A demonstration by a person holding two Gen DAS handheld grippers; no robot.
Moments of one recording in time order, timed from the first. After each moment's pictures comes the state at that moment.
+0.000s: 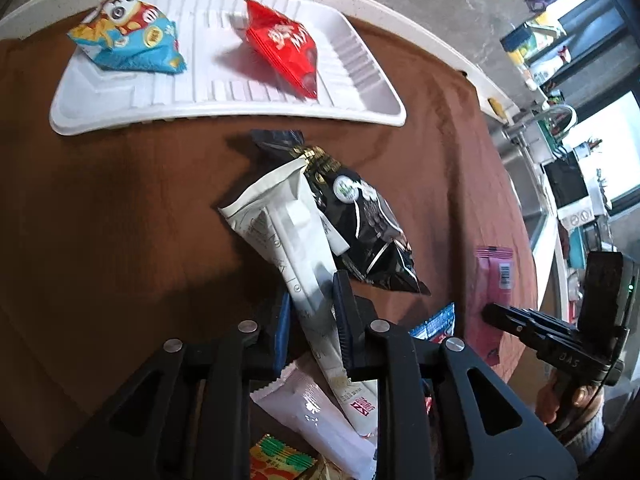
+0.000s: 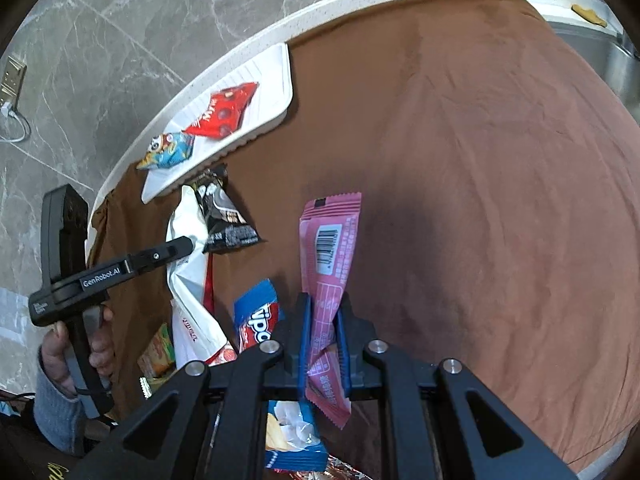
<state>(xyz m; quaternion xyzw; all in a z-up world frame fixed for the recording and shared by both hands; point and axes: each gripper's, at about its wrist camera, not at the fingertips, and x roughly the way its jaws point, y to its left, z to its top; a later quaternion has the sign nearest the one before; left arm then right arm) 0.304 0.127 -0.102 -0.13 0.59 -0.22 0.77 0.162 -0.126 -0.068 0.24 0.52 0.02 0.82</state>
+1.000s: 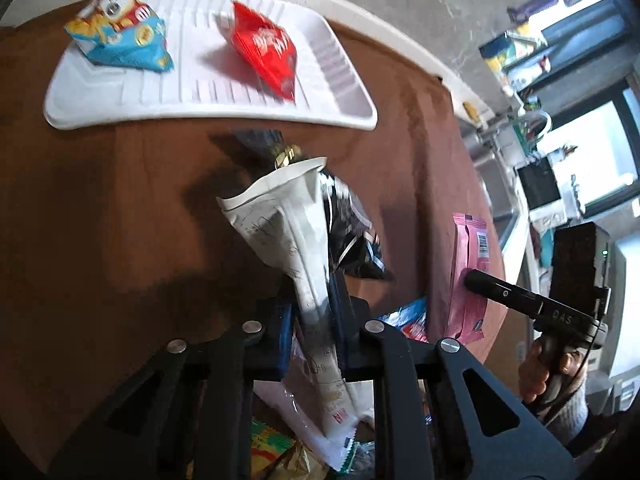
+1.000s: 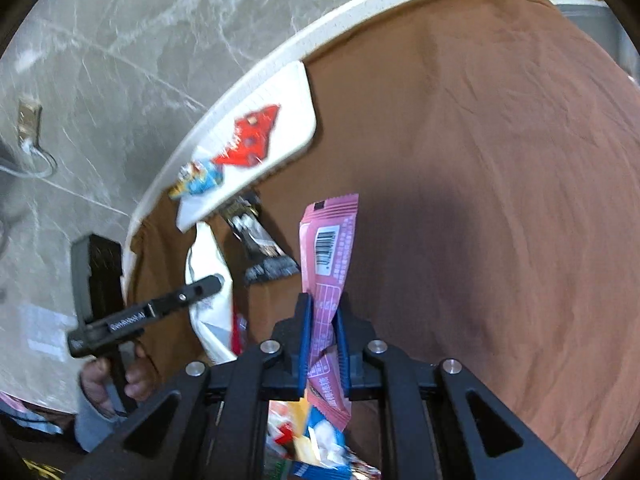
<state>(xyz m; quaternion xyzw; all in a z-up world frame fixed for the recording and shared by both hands) 0.302 0.137 -0.092 -0.18 0.58 -0.25 0.75 0.181 -0.143 -0.054 0.32 0.49 0.07 0.81</state>
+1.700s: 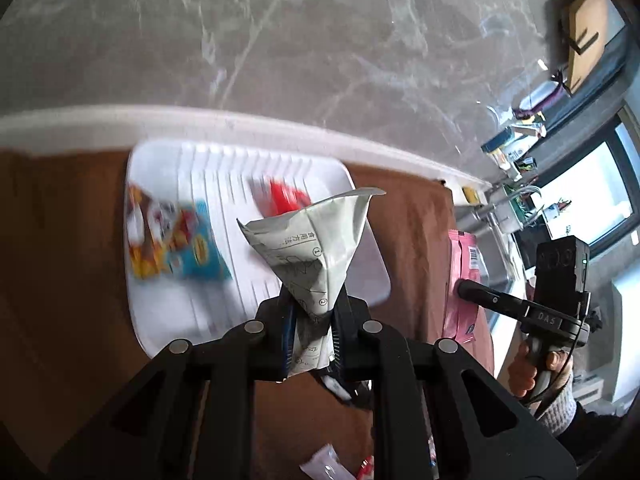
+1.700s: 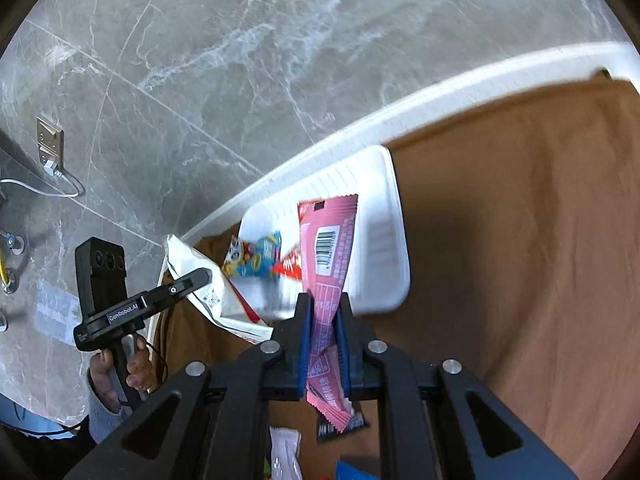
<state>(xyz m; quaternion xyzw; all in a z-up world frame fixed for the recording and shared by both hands) 0.422 0.215 -0.004 -0.20 0.50 -0.23 0.81 0.318 -0.140 0.006 0.28 0.45 0.14 0.84</state>
